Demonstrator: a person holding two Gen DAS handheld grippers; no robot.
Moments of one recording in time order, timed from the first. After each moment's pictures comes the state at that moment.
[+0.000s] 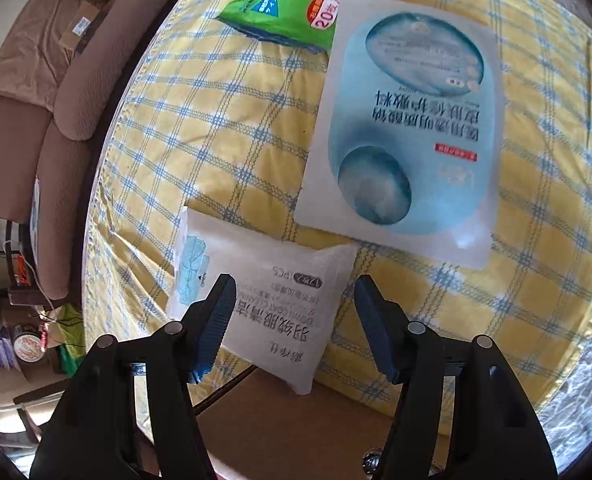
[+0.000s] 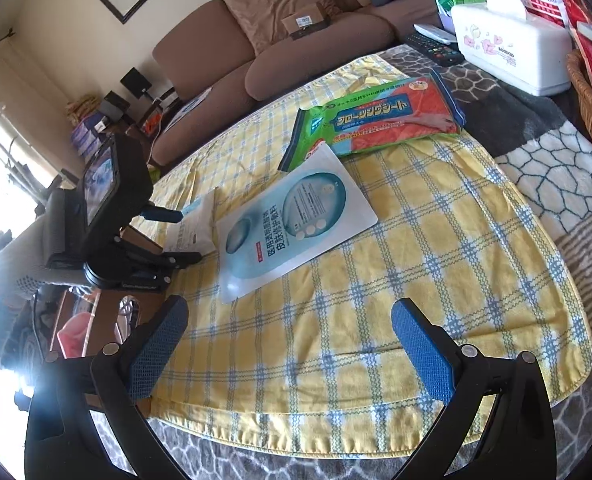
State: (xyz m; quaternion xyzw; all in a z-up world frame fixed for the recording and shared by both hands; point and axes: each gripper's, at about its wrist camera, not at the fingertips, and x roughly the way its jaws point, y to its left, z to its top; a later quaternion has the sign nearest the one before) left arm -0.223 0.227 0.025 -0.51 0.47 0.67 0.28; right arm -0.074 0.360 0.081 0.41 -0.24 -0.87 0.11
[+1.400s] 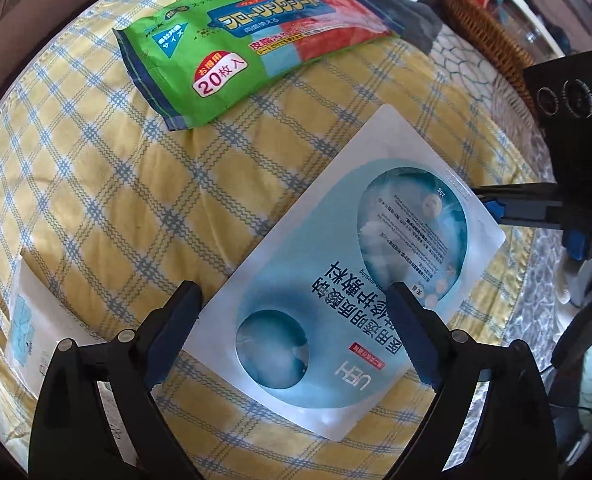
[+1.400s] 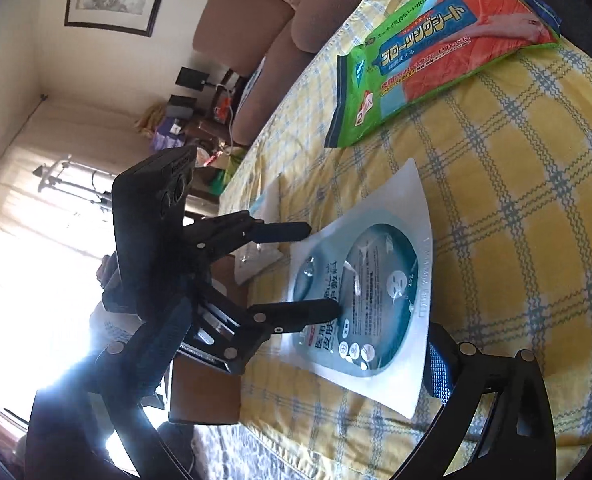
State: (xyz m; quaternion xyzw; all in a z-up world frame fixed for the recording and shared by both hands) left arm -0.239 0.277 0.034 -0.60 0.24 0.64 0.41; right arm -0.144 0.393 0.036 0.44 -0.41 -0.74 0.29
